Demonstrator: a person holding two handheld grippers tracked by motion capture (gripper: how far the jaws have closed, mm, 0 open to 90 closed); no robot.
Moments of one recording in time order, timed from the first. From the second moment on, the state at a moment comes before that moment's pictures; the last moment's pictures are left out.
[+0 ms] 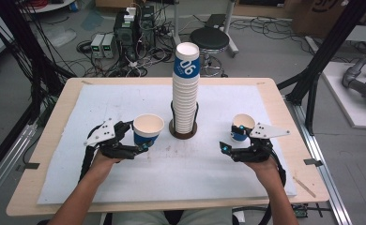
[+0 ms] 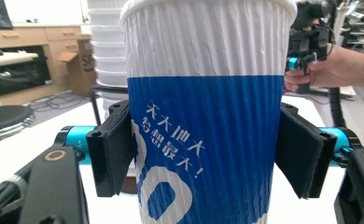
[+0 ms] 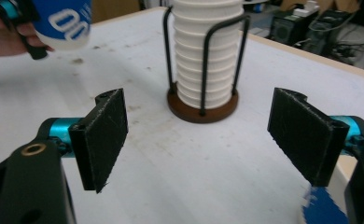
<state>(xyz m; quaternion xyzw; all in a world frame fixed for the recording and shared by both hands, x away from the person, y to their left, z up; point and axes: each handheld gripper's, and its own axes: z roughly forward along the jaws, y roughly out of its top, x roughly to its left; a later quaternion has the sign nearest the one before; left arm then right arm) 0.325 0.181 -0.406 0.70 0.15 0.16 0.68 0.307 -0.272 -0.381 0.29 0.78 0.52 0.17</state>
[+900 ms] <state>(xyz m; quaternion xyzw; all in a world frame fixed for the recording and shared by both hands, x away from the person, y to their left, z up) 0.320 0.202 -0.407 0.66 0.19 0.18 0.70 0.309 -0.276 -0.386 0.30 0.76 0.55 0.18</state>
